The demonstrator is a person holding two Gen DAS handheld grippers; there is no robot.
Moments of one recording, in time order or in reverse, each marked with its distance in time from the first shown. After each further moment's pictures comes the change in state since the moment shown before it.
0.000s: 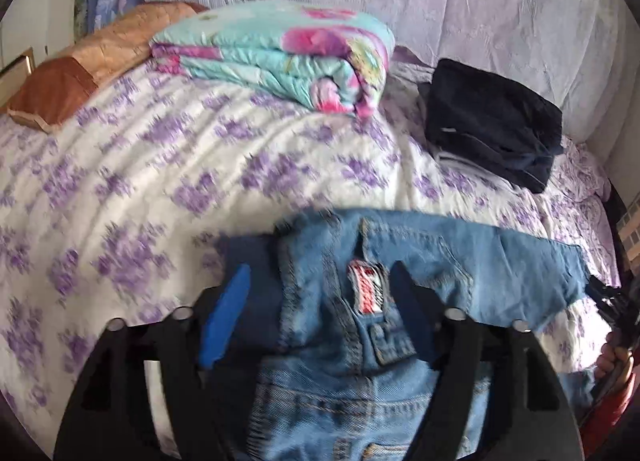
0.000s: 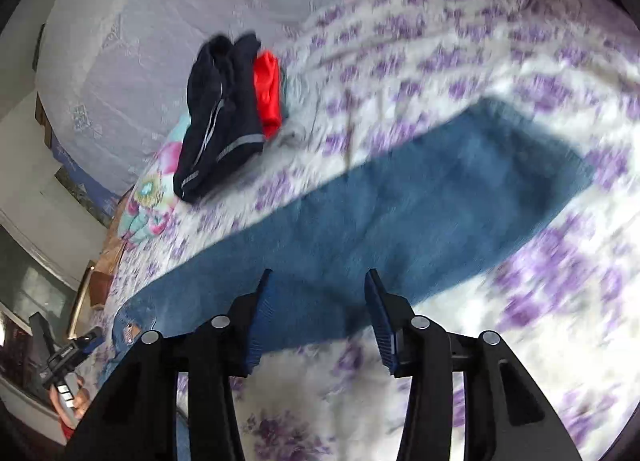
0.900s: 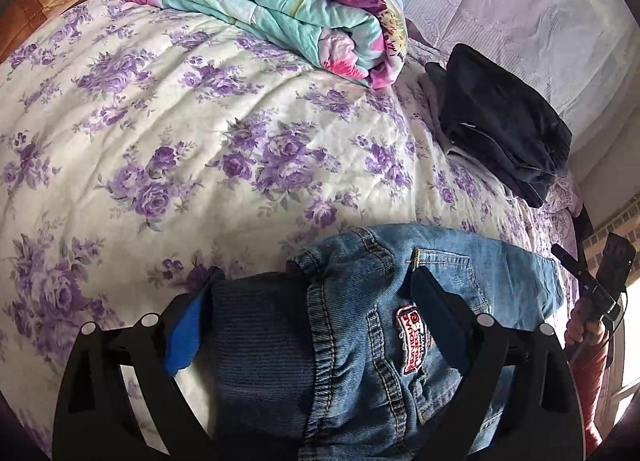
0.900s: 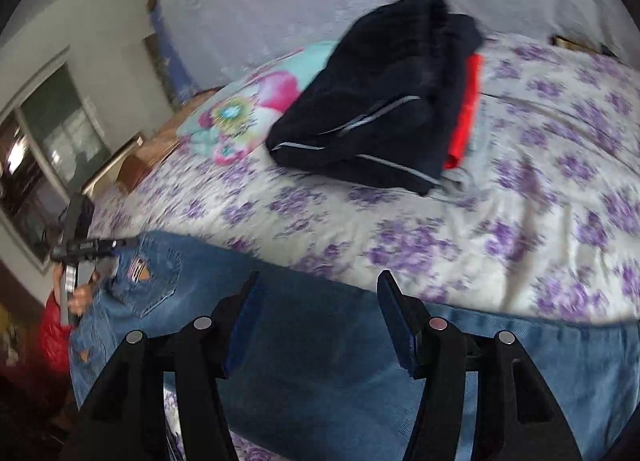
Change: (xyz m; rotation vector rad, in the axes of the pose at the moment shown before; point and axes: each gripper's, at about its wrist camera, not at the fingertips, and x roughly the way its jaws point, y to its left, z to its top) left arm 0.084 0.042 0.016 -0.106 0.180 -0.255; right arm 0.111 0.150 0.023 -0.591 0.259 0.350
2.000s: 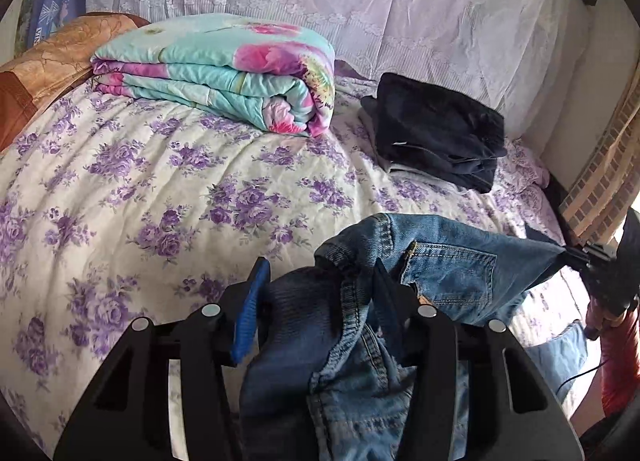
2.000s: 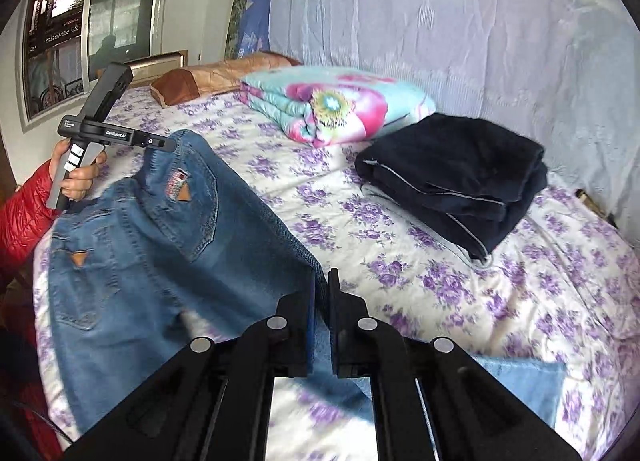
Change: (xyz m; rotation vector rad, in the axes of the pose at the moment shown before) left arm -0.076 -0.020 -0.027 0.206 -0.196 -0.078; right arm -0.076 0.145 -0.048 -0.381 -0.074 -0.212
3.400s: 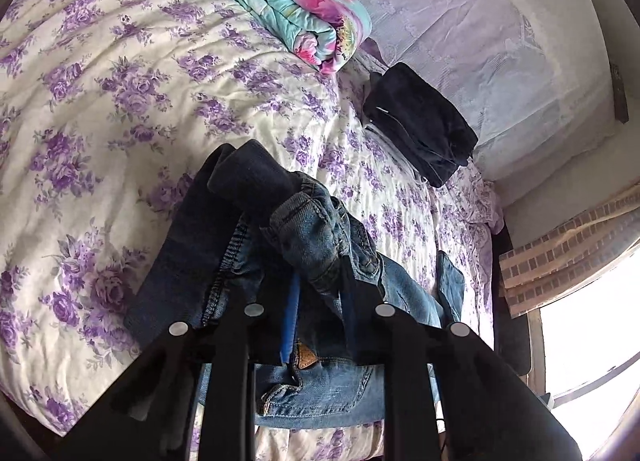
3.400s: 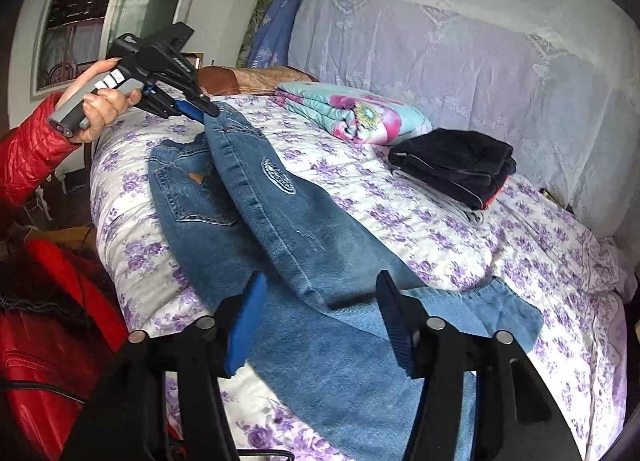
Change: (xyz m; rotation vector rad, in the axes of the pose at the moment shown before) left arm -0.066 -0.021 -0.086 -0.439 0.124 -0.121; right arm -0.095 0.154 -0.108 -0.131 -0.067 -0.091
